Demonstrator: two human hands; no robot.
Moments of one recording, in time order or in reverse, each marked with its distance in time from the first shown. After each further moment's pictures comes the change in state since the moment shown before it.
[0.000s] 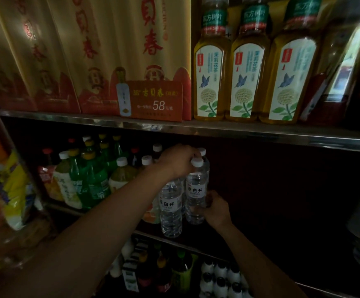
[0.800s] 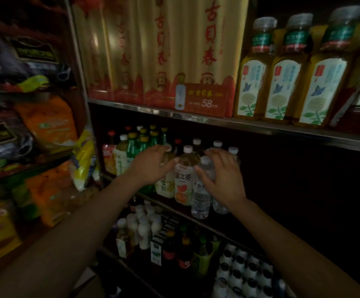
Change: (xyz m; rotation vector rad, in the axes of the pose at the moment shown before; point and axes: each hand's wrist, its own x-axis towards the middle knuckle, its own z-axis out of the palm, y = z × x) left_hand -0.175 -0.052 -0.034 0.124 0.259 -0.353; right_hand -0.077 -0.129 -0.010 -0.449 0.198 -0.849
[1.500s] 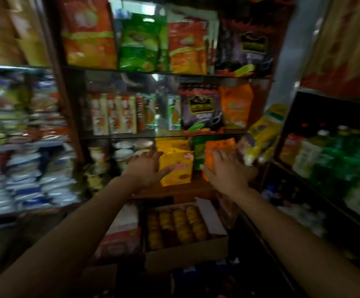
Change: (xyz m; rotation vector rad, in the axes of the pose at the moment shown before) left_hand -0.441 -0.235 -0.187 0.377 -0.021 -0.815; right_hand -0.066 -0.441 0.135 0.293 -0.505 -0.508
